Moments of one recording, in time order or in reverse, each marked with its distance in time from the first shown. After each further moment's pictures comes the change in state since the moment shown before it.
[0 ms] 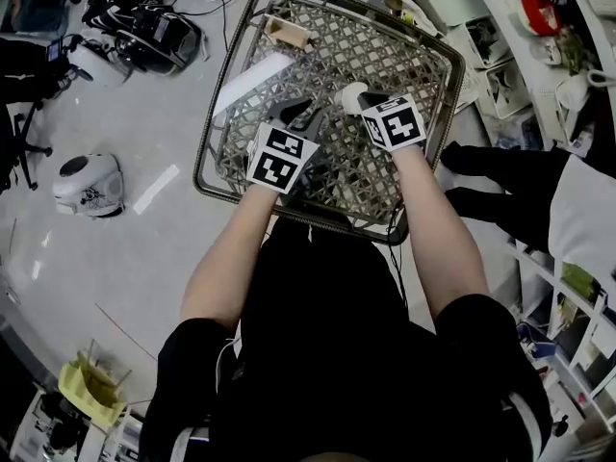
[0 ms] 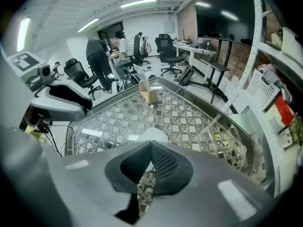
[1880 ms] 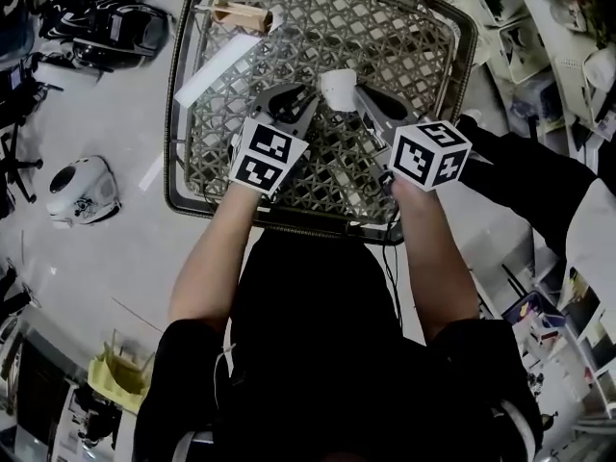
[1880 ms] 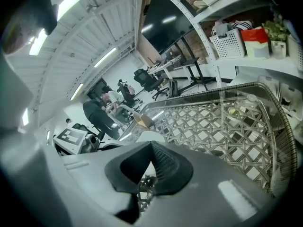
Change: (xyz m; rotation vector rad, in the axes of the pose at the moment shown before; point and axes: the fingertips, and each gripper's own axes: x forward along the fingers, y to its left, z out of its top) left arm 0.087 -0.009 -0.026 0.094 0.062 -0.112; right arm -0.034 -0.013 0.002 0.560 -0.408 0.246
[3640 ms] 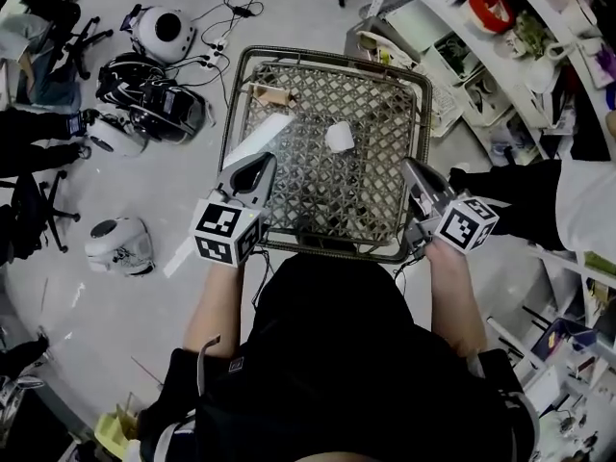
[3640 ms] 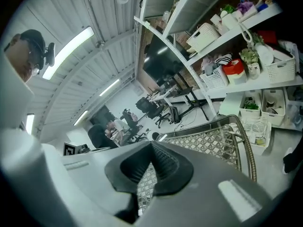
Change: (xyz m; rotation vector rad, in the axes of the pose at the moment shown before) left arm -0.236 -0.007 0.094 -0.094 -0.277 0.112; right arm -0.192 0.082 0.054 0.090 -0.335 0.027
